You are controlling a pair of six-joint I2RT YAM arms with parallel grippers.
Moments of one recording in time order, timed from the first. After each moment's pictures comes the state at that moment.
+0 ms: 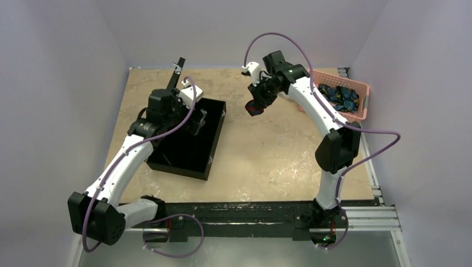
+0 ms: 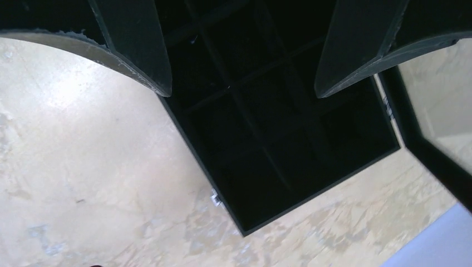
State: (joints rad) left arm -0.30 1.18 1.03 -0.39 0.28 0.29; right arm 0.43 1.91 1.92 -1.02 -0.28 -0.40
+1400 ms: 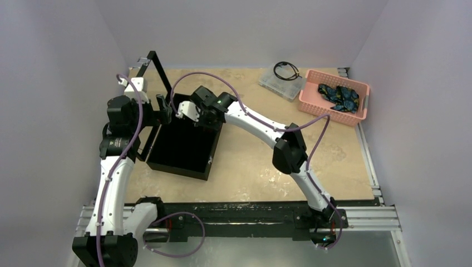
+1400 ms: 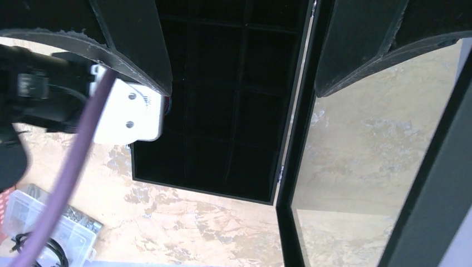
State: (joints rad) left arm 0.06 0.93 0.98 -0.42 0.18 -0.10; right arm 0.92 2.30 2.28 -1.01 0.09 -0.55
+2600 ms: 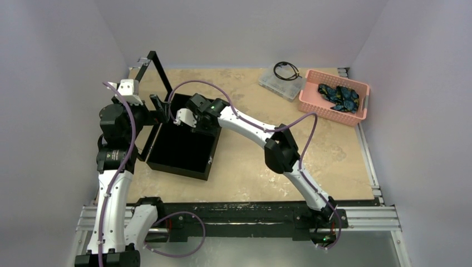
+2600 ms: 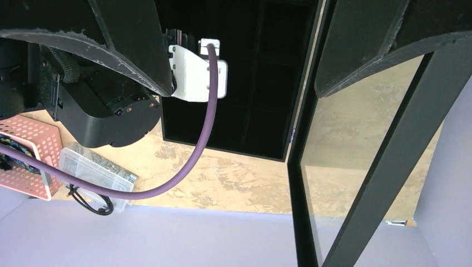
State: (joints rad) left arm 0.07 0.80 0.94 -0.31 0.21 -0.18; right arm 0.93 2.43 2.30 -0.98 0.11 -0.57
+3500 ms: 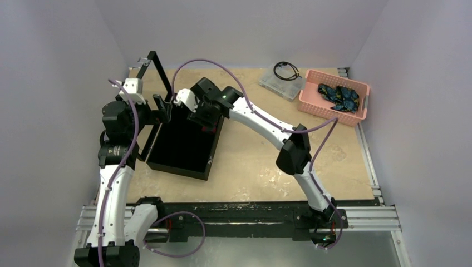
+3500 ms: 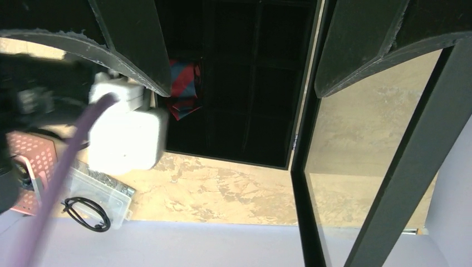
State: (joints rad) left arm 0.07 0.85 0.94 -0.31 0.23 -0.15; right arm 0.91 2.30 2.33 -0.98 0.03 -0.43
